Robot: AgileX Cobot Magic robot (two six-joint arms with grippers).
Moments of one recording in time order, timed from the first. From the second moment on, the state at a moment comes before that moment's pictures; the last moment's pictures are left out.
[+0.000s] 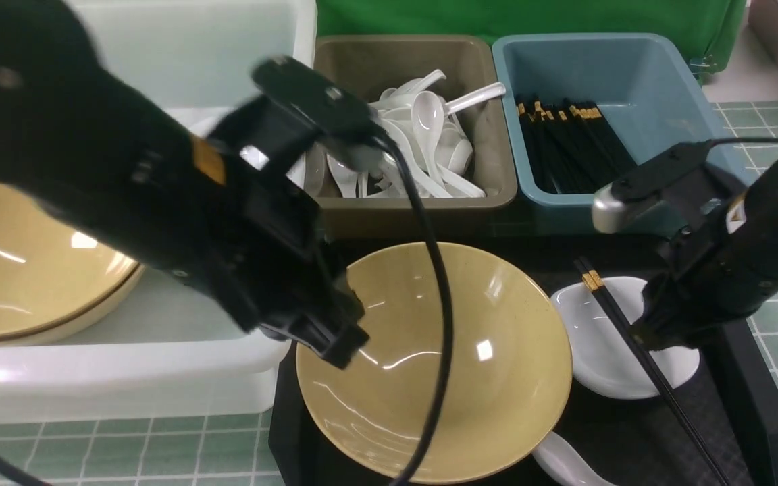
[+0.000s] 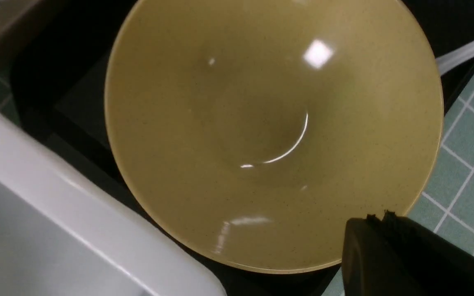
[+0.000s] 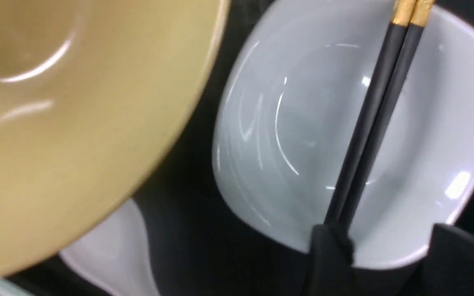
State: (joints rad) right arm 0.35 1.53 -1.04 0.01 0.91 -0.19; left arm -0.63 1.33 -1.19 -0.24 1.04 0.32
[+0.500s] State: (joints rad) right arm 0.35 1.70 -1.05 -0.02 0.76 -0.08; left arm -0.63 1.36 -1.19 -0.18 1.06 0.32
